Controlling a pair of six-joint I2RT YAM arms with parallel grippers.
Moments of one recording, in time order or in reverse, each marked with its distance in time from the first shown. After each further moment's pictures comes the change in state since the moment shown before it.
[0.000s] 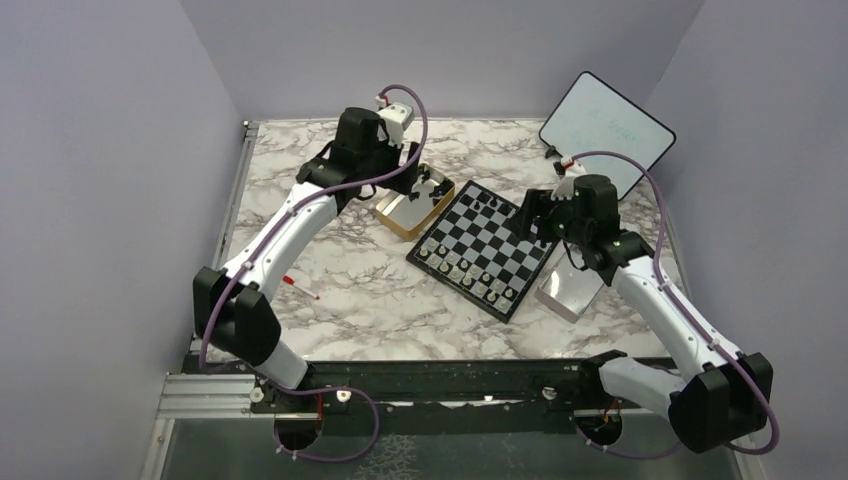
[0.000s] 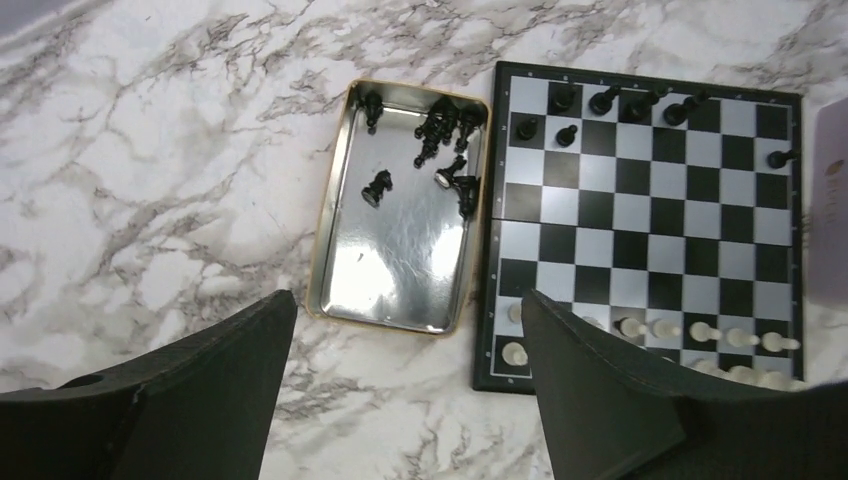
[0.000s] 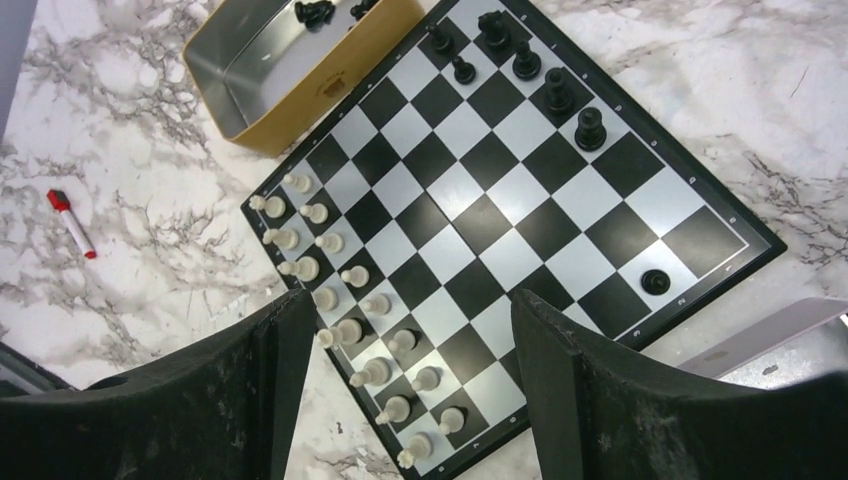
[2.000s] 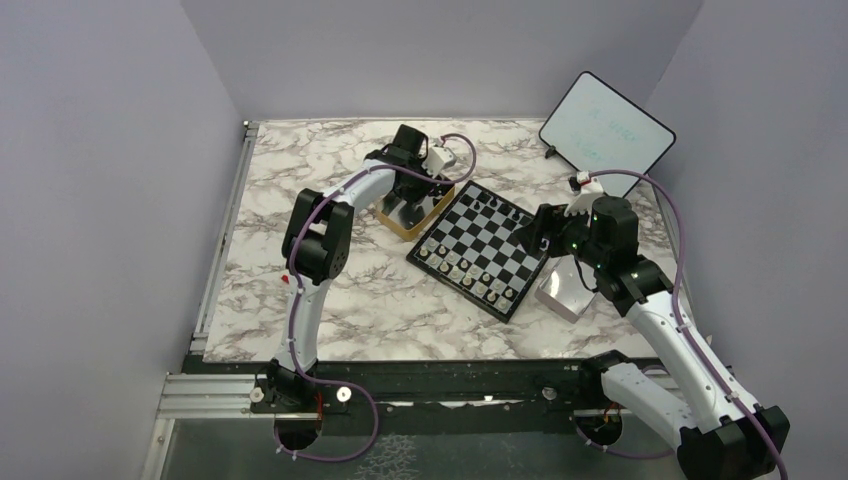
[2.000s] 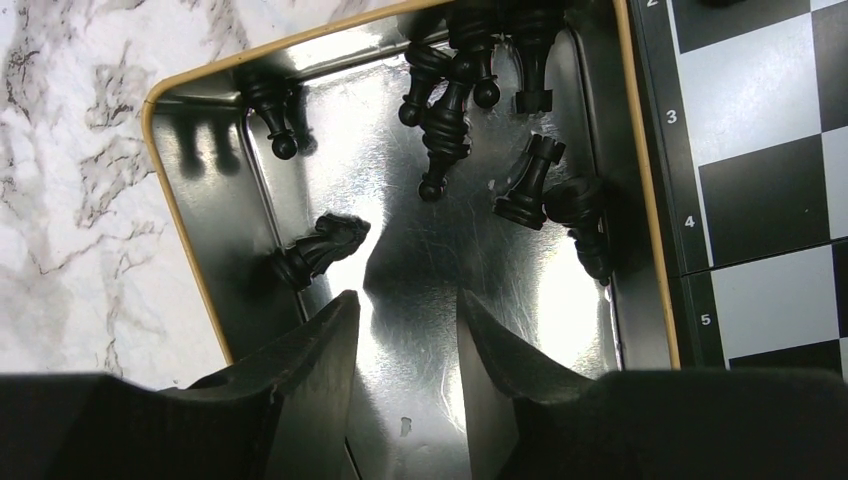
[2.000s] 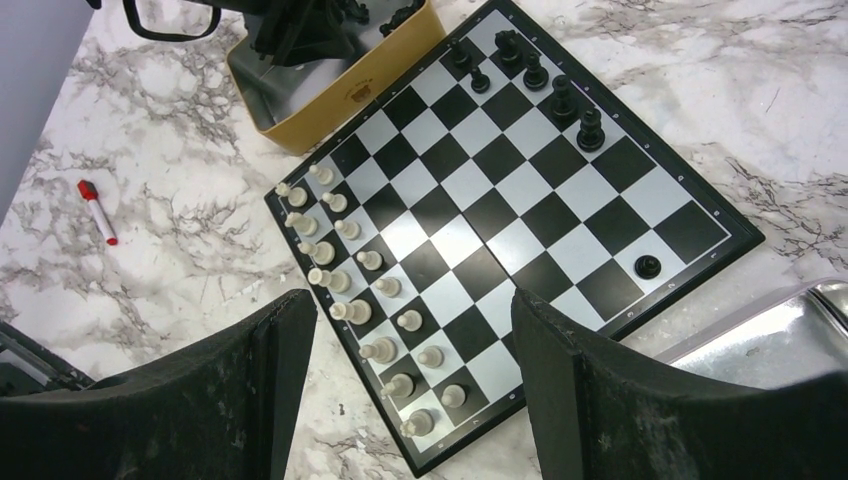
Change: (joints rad) left arm 0.002 0.751 0.375 -0.039 0.068 0.496; right arm 0.000 -0.246 -0.128 0.005 -0.014 -0.018
